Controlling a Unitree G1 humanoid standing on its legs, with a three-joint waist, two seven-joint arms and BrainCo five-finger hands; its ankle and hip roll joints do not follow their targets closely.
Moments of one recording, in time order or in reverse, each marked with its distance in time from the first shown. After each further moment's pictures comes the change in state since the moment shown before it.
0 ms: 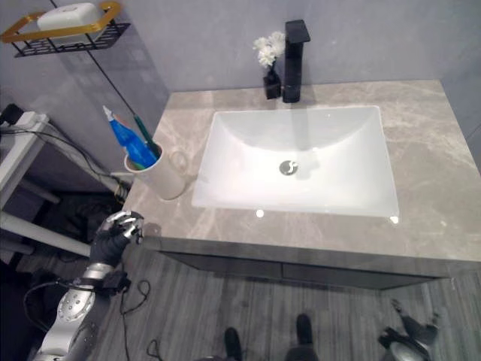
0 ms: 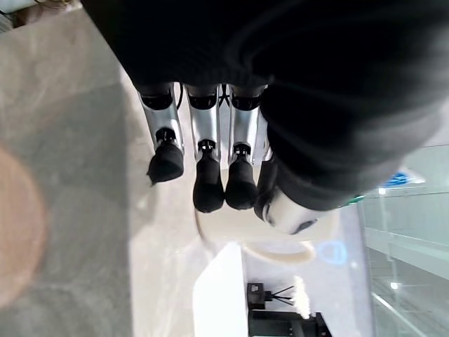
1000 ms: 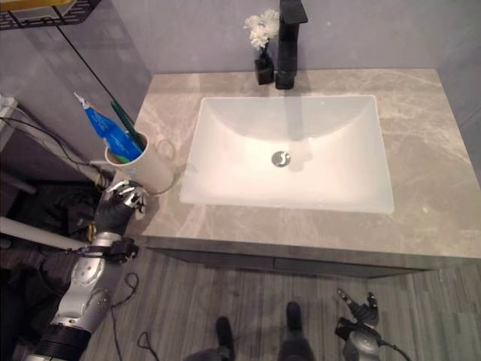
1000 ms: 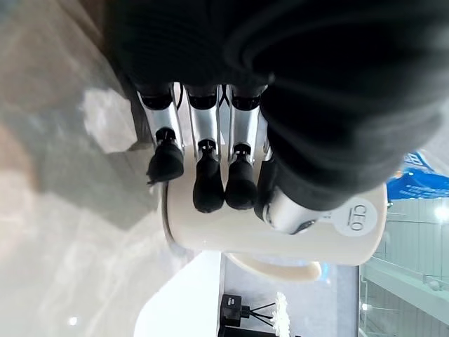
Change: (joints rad) left arm -0.220 -0.022 -0.014 0.085 -0.078 0.001 0.068; right arm -0.064 0.084 0.211 0.085 0.019 0.006 0.086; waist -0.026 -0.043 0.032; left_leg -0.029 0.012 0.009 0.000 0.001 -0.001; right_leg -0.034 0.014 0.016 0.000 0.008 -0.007
